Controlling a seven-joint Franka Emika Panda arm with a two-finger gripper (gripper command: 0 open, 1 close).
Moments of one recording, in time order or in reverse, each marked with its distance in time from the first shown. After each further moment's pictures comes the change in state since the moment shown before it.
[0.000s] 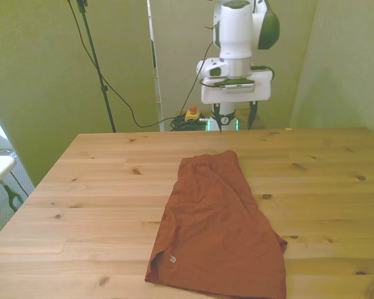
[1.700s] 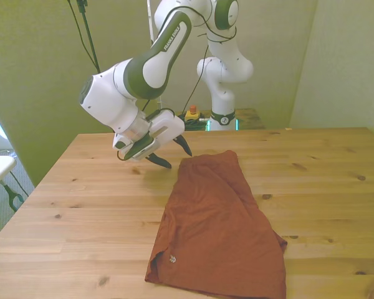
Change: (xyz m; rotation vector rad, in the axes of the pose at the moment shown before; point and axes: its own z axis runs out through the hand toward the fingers) arm 0.204 0.071 0.119 0.162 -0.650 -0.081
